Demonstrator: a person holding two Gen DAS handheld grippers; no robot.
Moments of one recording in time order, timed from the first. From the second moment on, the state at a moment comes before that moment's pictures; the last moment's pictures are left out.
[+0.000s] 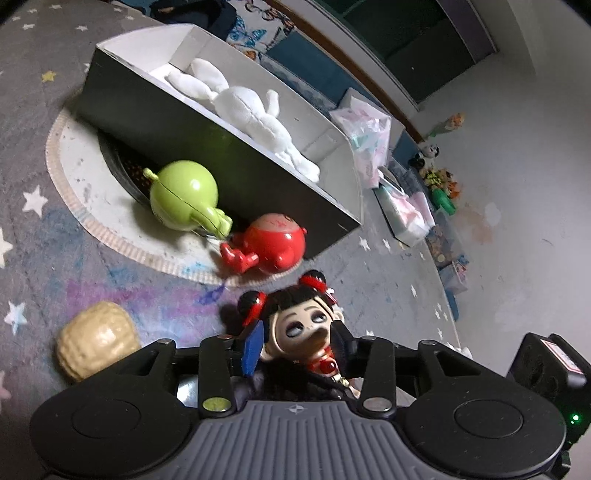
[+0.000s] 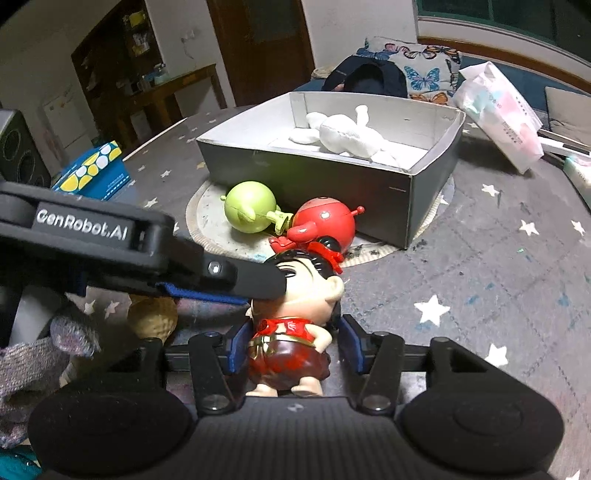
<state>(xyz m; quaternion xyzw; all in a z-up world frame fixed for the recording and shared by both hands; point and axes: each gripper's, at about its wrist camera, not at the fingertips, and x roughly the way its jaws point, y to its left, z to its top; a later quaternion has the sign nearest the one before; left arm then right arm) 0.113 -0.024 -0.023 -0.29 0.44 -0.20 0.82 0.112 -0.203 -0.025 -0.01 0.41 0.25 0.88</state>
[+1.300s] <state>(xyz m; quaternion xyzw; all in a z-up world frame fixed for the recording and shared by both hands) 0.267 -0.032 0.030 -0.25 0.37 -0.21 0.87 0.262 -0.181 0.013 0.00 0.33 0.16 0.93</state>
